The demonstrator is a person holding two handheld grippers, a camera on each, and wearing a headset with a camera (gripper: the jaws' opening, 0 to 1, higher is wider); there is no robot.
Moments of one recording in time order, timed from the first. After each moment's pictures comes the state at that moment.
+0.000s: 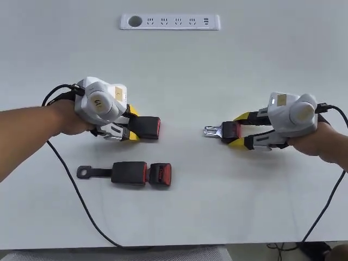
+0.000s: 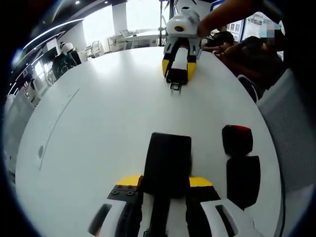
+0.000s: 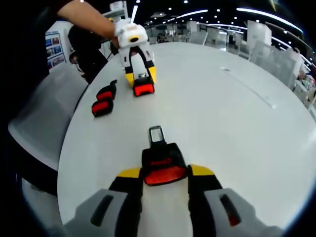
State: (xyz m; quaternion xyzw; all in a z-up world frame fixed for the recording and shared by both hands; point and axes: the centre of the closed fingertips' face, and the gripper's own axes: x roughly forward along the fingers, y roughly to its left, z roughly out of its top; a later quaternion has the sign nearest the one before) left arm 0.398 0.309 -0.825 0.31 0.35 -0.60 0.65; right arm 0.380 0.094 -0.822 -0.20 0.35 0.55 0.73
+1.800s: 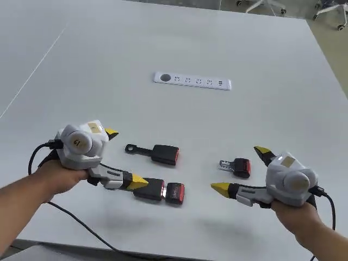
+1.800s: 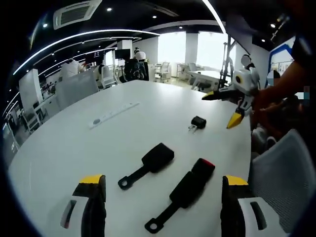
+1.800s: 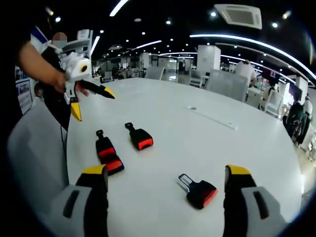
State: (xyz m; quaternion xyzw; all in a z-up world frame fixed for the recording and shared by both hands) left arm 0.306 0.377 -0.711 0.12 0.29 -0.41 0.85; right arm 0.329 0.146 -0.730 -0.12 0.22 0.38 0.89
